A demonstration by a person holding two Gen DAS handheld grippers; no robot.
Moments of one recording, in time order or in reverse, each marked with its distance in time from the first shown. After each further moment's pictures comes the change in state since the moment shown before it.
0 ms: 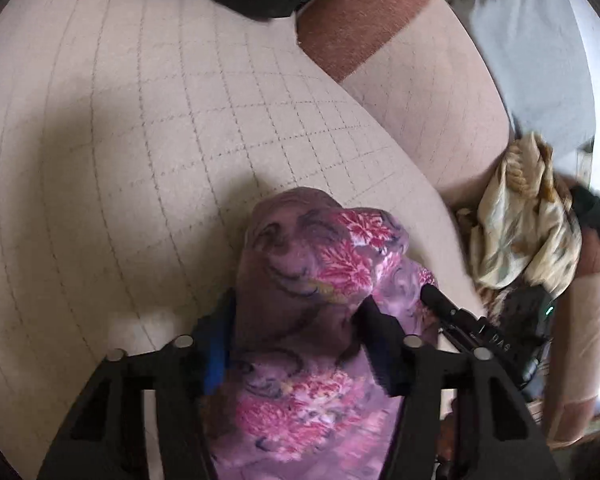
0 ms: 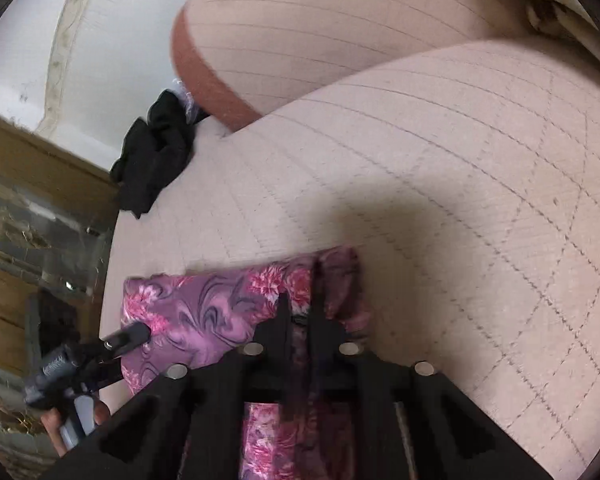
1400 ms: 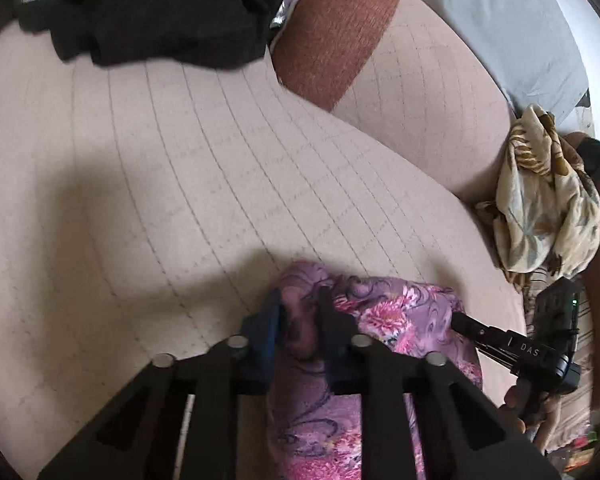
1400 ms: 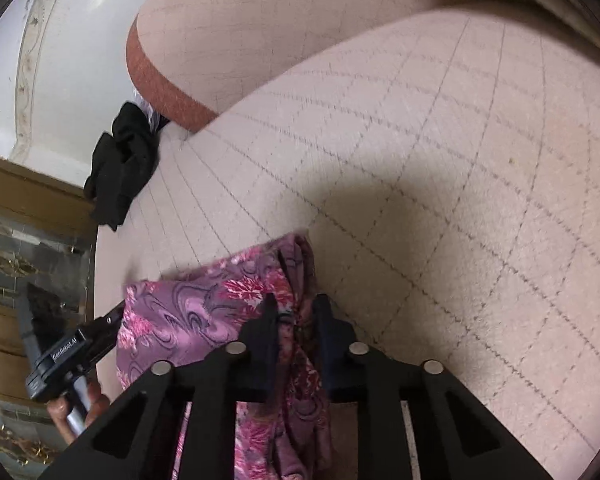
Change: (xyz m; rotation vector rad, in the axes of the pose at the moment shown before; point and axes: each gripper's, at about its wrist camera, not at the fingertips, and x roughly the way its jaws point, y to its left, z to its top) left arm 0.006 -0.014 0.022 0.243 -0.083 0.125; right arm -0.006 -0.012 -0.005 0.088 0.026 -0.108
